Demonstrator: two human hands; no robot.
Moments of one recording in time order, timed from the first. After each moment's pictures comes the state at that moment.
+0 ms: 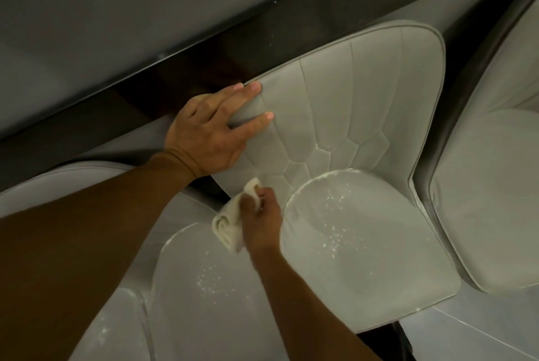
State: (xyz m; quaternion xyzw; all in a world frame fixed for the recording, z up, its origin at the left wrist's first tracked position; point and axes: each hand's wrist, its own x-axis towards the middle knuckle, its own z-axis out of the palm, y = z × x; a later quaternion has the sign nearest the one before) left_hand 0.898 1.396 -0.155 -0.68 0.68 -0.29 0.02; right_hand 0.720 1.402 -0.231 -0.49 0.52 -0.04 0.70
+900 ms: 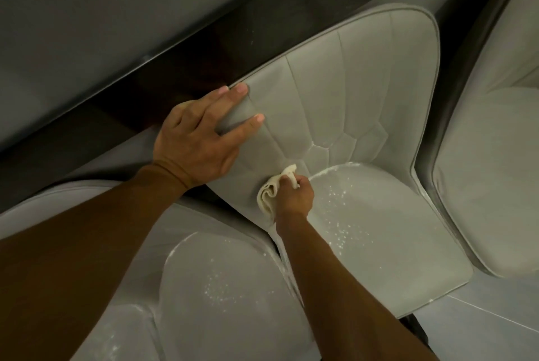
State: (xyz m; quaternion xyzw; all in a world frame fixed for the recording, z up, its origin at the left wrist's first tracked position) left_hand 0.900 1.398 -0.156 -0.67 0.68 -0.28 0.02; right_hand 0.743 1.352 -0.272 -0.33 0.68 -0.10 0.65
